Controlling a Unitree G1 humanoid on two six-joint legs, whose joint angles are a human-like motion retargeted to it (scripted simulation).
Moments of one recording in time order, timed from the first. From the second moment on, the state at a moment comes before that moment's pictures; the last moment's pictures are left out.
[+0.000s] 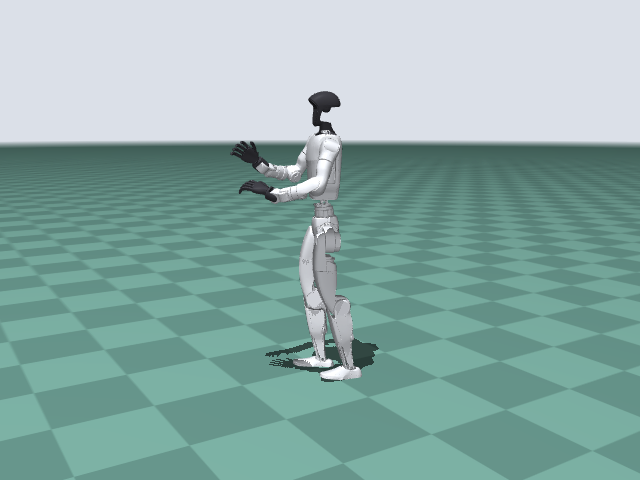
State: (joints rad) left arm -0.36 0.49 -0.65 0.32 0.69 -0.28 0.52; right arm -0.57 -0.19 0.42 0.18 -0.21 -0.26 -0.43; waist 0.03 -0.11 -0.10; left_leg 0.06 -0.04 0.18 0.03 -0.35 0.05; right_leg -0.17 -0.06 -0.29 0.18 -0.28 0.04
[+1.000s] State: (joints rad) left arm -0.41 0.47 -0.69 0.42 0.71 -0.26 0.45; right arm -0.72 -0.24 0.48 0.16 -0.38 -0.27 -0.49; waist 0.04 -0.11 -0.09; left_leg 0.03 -0.05 0.18 0.06 -0.38 0.05; right_leg -0.20 -0.07 -0.28 0.22 -0.31 0.02
